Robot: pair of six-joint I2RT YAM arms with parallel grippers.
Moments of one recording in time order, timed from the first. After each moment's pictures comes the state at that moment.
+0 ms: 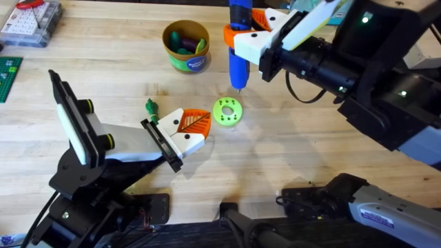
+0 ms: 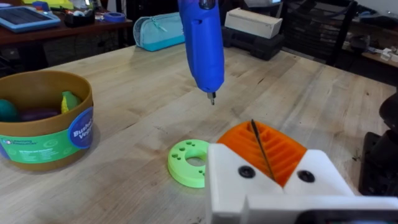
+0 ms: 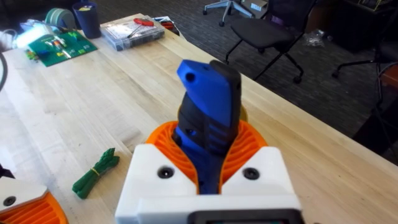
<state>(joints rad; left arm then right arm) -0.53 0.04 0.01 -0.02 0.42 -0.11 0.53 1.05 0.74 0.11 -0.22 -0.11</state>
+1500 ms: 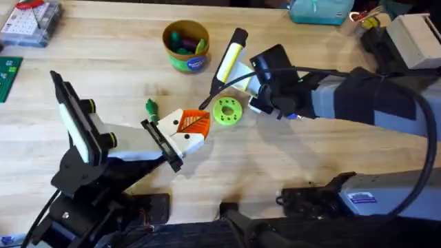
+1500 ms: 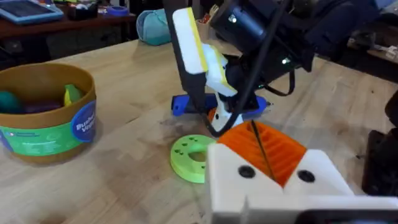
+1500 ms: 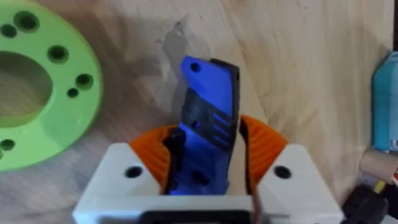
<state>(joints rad) -0.53 0.04 0.01 -0.04 0.40 -0.11 0.54 1.55 0.72 -0.21 0.38 -0.61</state>
